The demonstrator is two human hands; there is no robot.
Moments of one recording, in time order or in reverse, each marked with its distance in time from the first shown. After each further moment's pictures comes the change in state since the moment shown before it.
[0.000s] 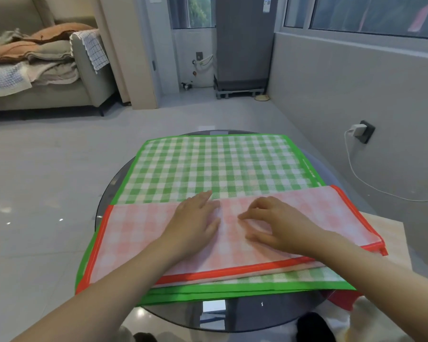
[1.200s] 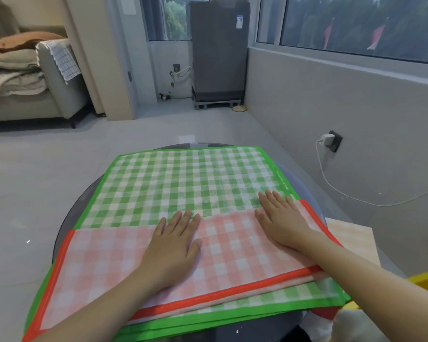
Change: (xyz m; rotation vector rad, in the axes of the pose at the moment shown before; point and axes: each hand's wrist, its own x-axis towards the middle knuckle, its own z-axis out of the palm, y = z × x) left_hand 0.012 0.000 0.029 0.103 -0.069 -0.013; right_hand 0.007 0.079 0.012 -0.084 0.013 0.499
